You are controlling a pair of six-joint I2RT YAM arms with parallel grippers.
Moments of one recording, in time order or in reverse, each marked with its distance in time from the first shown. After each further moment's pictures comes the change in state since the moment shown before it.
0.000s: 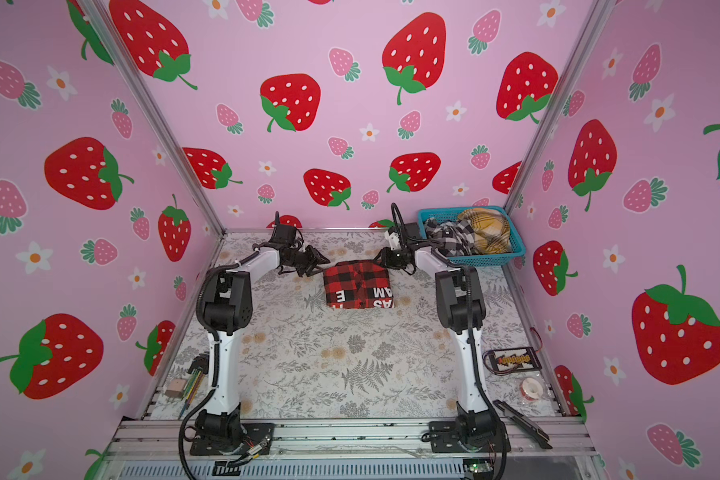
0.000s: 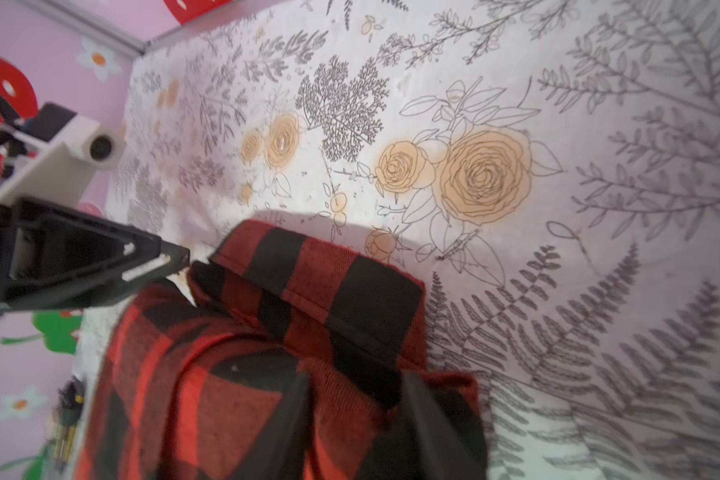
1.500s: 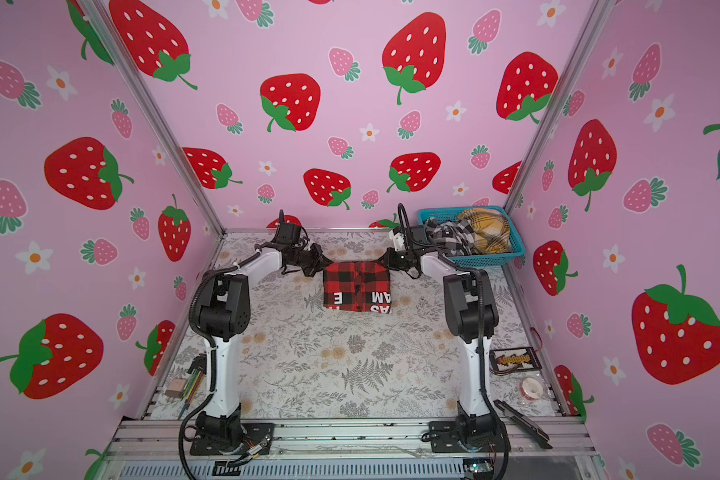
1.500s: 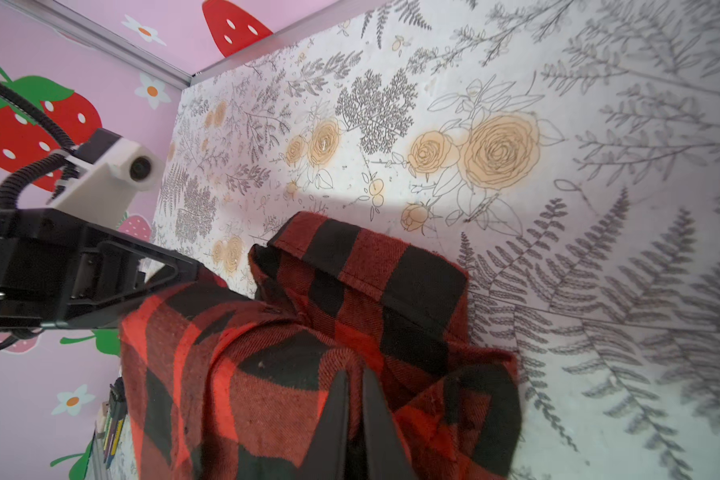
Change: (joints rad) left arm -0.042 -0.090 -0.025 0.031 0.035 -0.105; right arm -0.020 -0.179 -0.221 0.138 -0.009 0.093
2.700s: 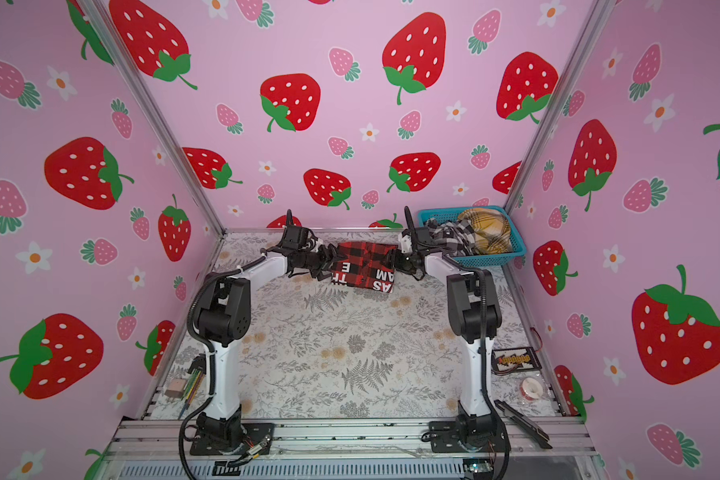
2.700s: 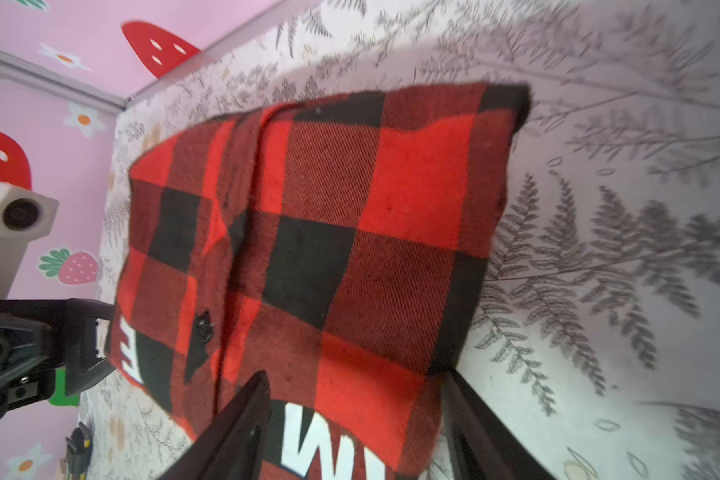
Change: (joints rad) left arm -0.059 -0.032 -0.160 0.116 -0.022 0.023; right arm 0.002 0.033 -0.010 -0.041 0.115 0.019
